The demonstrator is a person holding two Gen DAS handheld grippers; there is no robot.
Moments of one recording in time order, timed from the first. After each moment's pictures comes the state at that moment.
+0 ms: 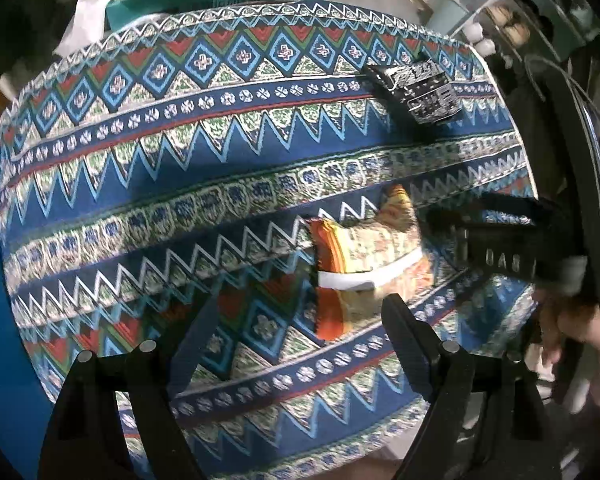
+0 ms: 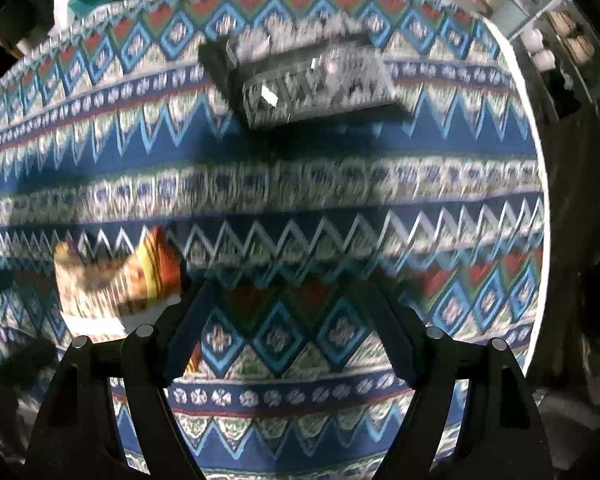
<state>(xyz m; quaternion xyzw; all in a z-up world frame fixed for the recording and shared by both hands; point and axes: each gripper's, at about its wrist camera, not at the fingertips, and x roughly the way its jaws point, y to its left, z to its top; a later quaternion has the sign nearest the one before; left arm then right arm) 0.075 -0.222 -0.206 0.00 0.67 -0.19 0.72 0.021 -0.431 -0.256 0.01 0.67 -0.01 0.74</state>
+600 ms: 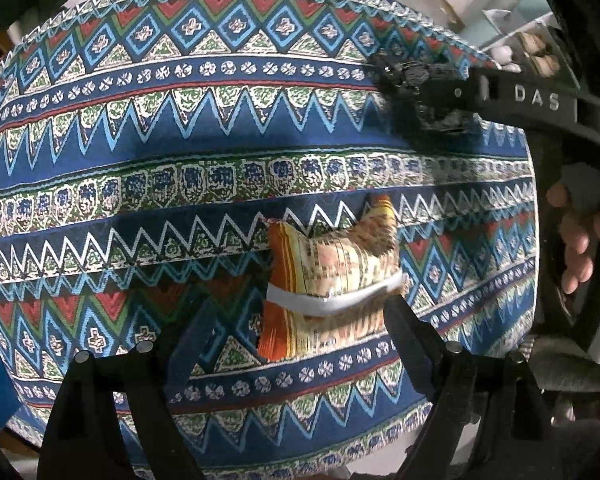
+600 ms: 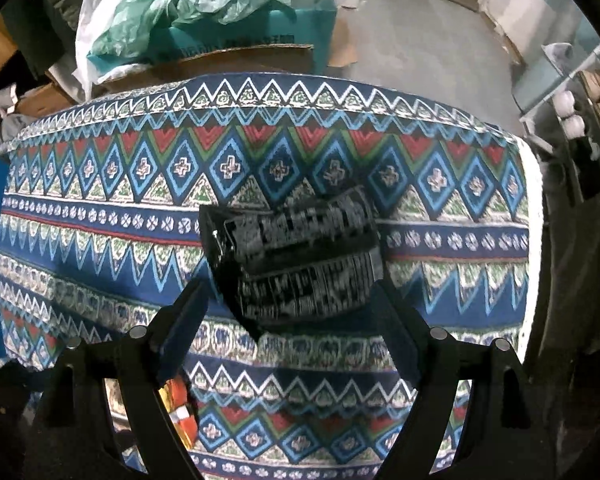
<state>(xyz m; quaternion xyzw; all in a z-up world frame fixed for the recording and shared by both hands) 0.079 -0.243 -0.225 -0.06 0.70 -0.14 0.70 0.155 -0.444 -0.235 -0.01 0.64 0.06 0.77</state>
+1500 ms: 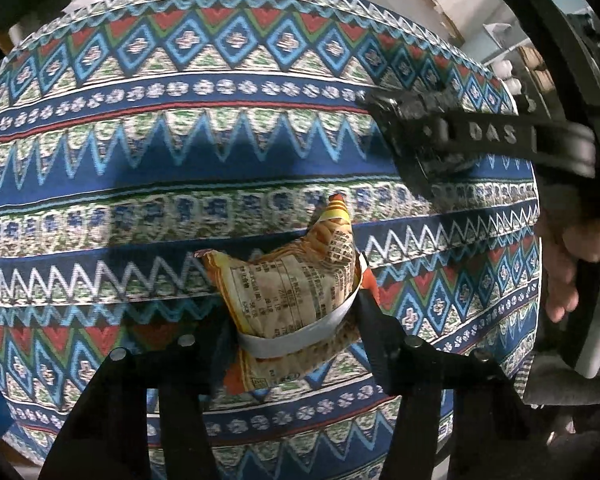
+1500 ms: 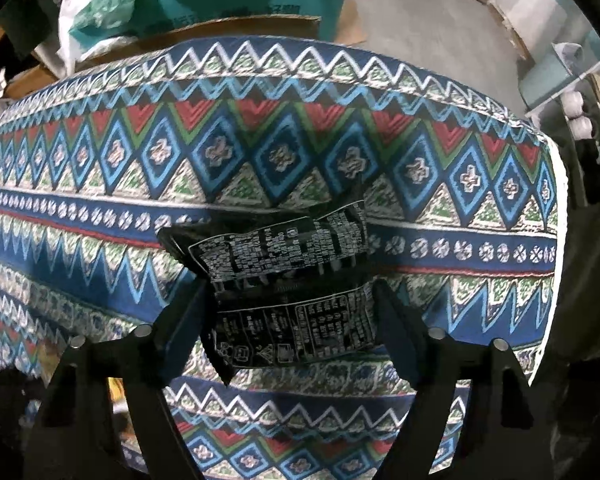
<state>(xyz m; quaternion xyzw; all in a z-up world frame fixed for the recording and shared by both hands) 0.093 -0.262 -0.234 -0.07 0.68 -0.14 0.72 0.188 -0.445 -0.255 -0.02 0.66 0.06 0.75</state>
